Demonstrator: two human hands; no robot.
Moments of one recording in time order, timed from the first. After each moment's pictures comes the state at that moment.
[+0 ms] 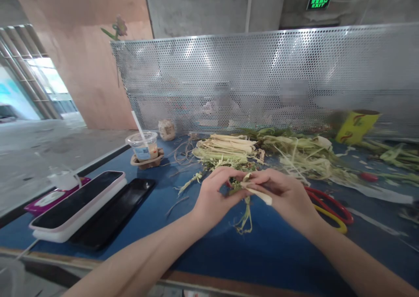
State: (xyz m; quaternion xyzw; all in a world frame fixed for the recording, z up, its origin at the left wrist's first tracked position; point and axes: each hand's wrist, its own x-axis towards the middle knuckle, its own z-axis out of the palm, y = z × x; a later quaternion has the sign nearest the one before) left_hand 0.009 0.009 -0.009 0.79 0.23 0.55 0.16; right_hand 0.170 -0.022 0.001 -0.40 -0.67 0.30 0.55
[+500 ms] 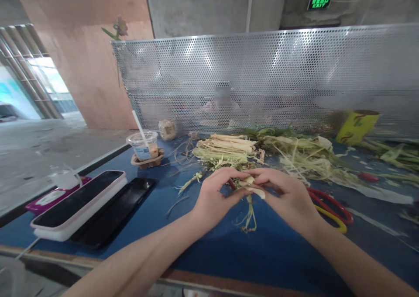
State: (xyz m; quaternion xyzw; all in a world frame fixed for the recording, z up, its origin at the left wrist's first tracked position) left_hand 0.010 0.010 -0.013 0.77 0.23 0.54 0.25; right_hand 0.174 -0.023 0.003 -0.42 -0.77 0.06 0.47
